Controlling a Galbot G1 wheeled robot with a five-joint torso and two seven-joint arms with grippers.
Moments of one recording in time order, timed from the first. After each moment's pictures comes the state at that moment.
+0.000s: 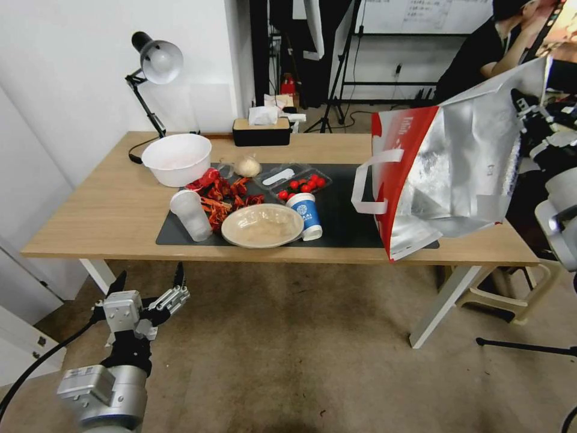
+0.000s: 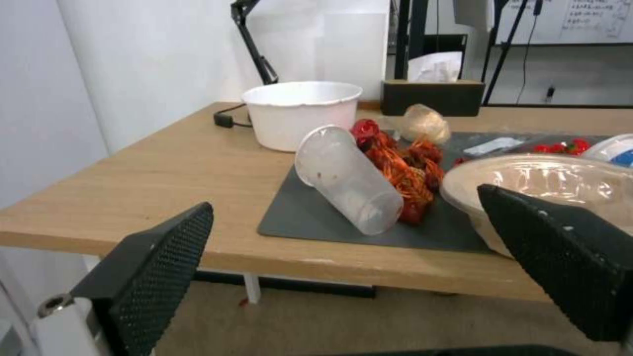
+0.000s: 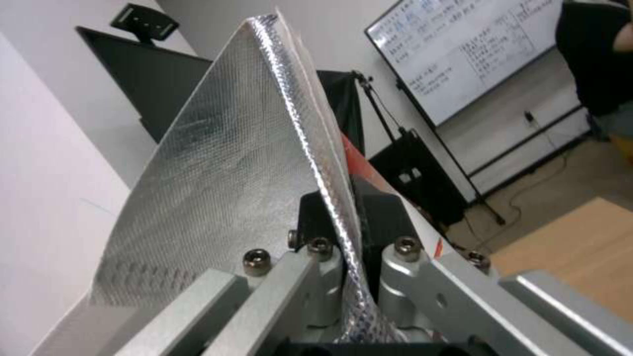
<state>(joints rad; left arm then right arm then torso) 1.91 -1.37 -0.57 -2.45 -0.23 0.08 -0.27 -1.08 0.57 0.68 1.94 1.68 0.09 0.18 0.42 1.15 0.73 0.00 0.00</state>
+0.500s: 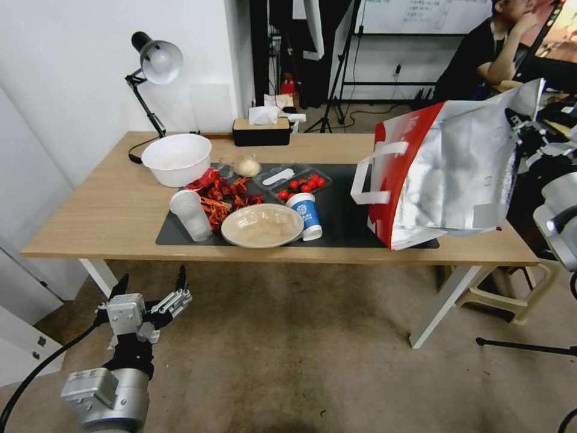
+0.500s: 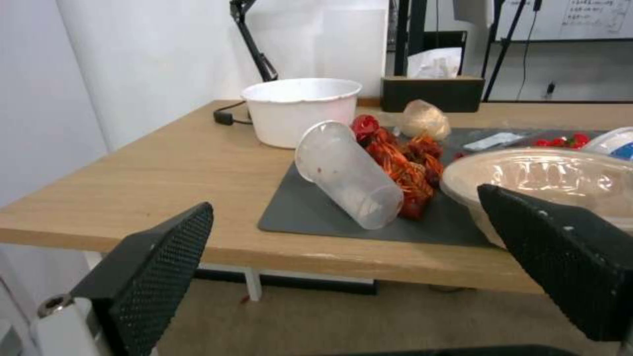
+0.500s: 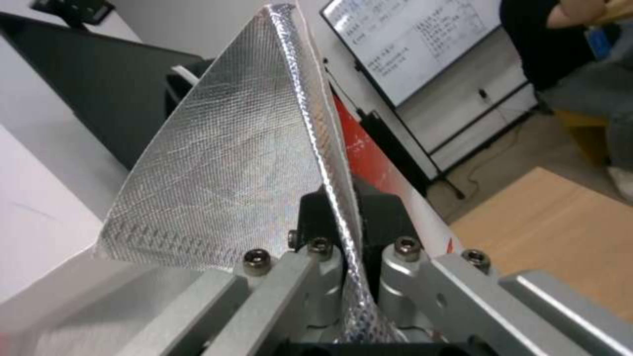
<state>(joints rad) 1.92 -1.37 -0.56 -2.45 -0.23 0.07 -0.27 -1.04 0.57 0.65 1.89 1.70 0.04 0.26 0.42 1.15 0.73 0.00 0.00</state>
